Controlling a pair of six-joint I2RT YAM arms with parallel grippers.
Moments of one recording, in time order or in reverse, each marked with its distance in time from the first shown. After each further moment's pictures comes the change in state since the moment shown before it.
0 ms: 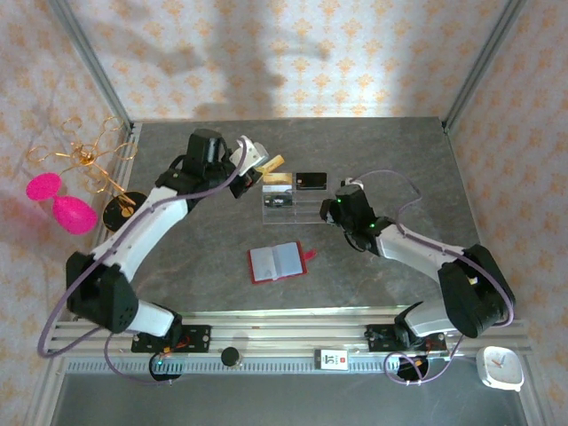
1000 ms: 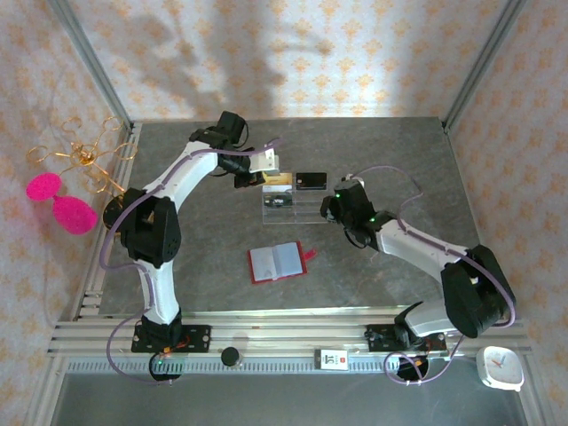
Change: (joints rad) left arm 0.043 0.498 0.463 -0.467 0.048 0.587; right arm 0.000 0.008 0.084 -0.117 0.019 0.028
